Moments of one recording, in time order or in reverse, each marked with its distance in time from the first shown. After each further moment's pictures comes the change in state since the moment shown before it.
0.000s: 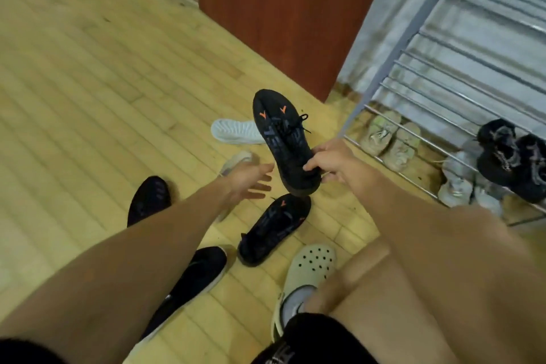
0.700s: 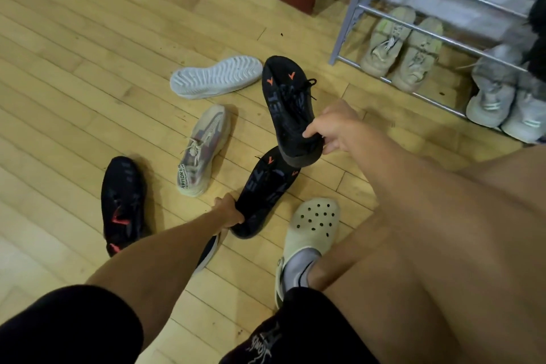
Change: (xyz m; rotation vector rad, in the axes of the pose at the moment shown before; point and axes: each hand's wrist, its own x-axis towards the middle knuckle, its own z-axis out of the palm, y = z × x) left_hand 0.084 -0.155 0.017 0.896 0.120 -0.374; right_hand 0.061 0.077 -0.014 0.167 -0.045 0.182
